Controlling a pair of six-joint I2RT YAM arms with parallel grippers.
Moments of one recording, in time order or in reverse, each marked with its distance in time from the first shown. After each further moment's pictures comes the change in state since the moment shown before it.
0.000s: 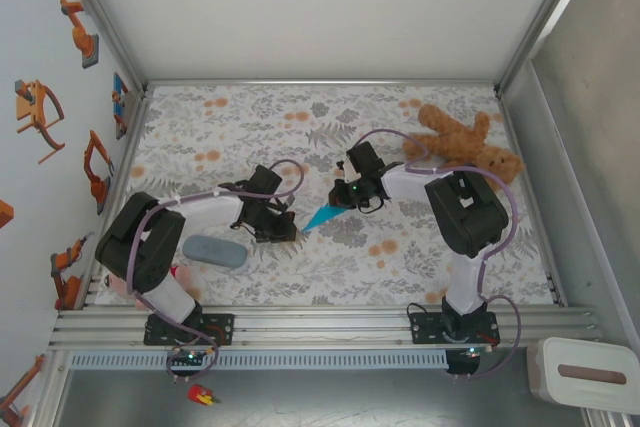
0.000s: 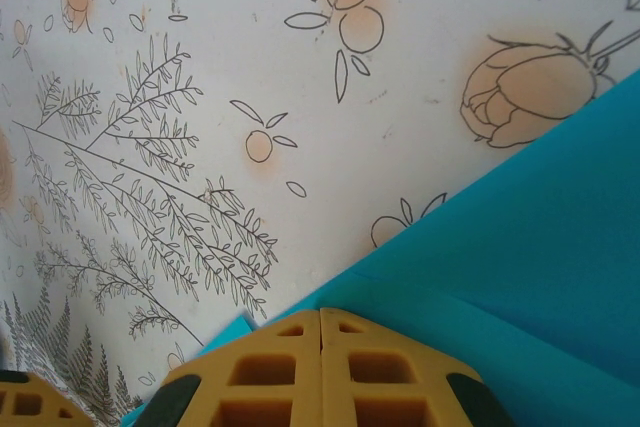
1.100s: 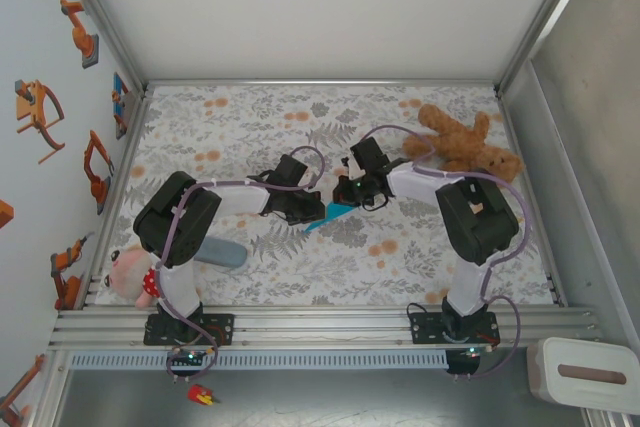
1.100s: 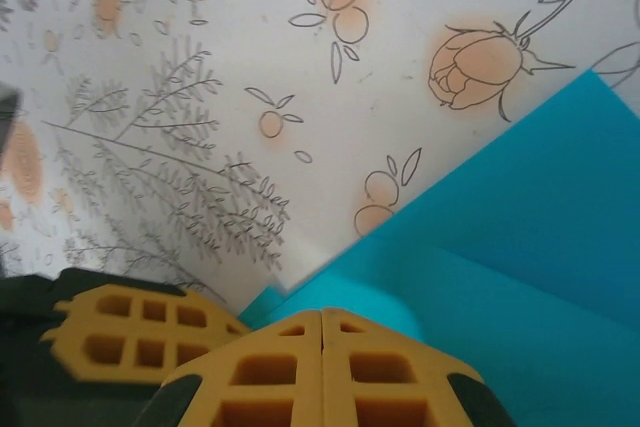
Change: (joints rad) left arm -0.078 0.261 0.172 0.313 0.008 -0.221; right arm -0.009 -0.093 -0.002 -0.074 0.016 0.027
